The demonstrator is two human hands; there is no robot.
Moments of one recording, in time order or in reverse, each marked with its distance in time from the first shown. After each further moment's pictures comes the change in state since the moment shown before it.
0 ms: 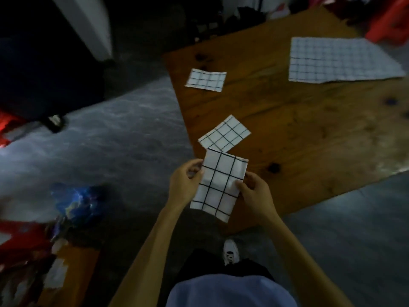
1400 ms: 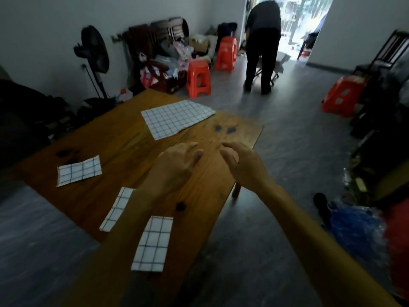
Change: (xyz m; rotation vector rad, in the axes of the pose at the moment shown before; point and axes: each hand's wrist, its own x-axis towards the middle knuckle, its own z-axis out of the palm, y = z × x) left_hand -0.004 0.251 0.064 0.402 -0.531 0.887; right_hand -0.114 -0.119 -0.180 -0.590 0.798 -0.309
